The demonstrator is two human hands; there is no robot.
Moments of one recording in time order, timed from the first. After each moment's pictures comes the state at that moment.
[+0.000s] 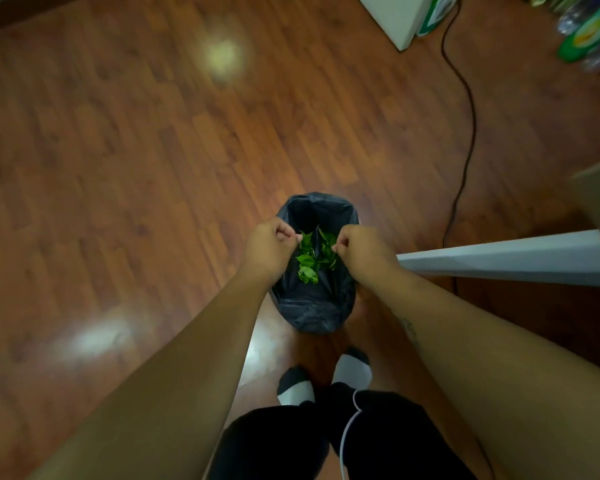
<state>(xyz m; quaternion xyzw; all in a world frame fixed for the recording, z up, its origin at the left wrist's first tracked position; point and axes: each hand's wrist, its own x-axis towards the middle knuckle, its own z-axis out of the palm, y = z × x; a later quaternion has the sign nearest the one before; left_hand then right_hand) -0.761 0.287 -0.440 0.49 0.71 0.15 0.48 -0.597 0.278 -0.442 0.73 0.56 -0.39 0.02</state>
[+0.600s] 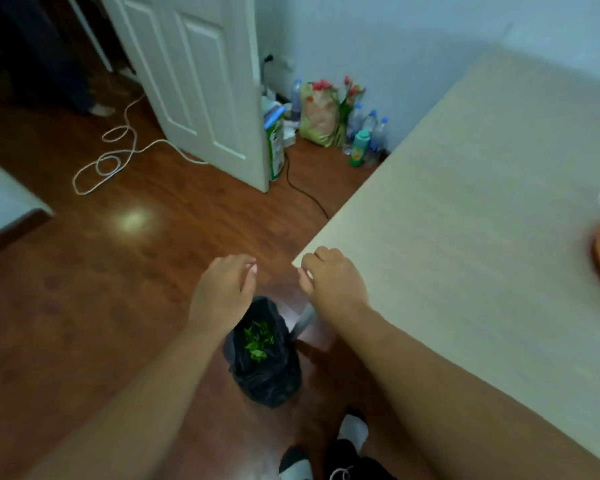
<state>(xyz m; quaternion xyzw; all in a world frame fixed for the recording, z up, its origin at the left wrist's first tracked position) -0.726 0.263 -0.118 0.85 0.46 0.14 0.20 -0.550 0.174 -0.111 0.77 0.62 -0.01 -0.14</state>
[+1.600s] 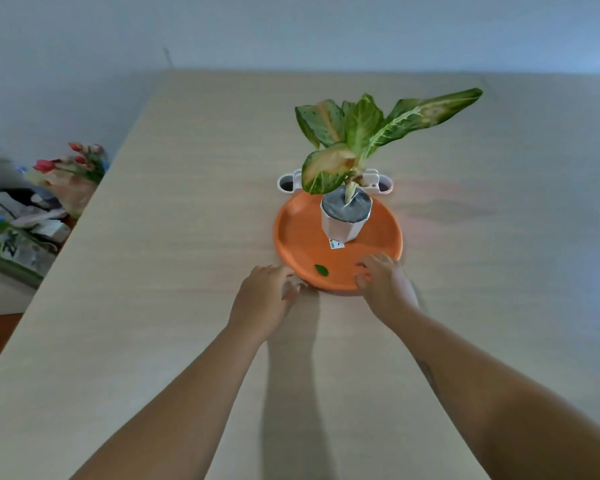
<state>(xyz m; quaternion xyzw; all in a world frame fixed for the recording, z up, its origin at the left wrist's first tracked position) -0.214 -0.026 -0.096 0.97 0.08 0.03 0.24 -0.128 -0.234 -0.095 0.96 0.14 -0.05 -0.23</state>
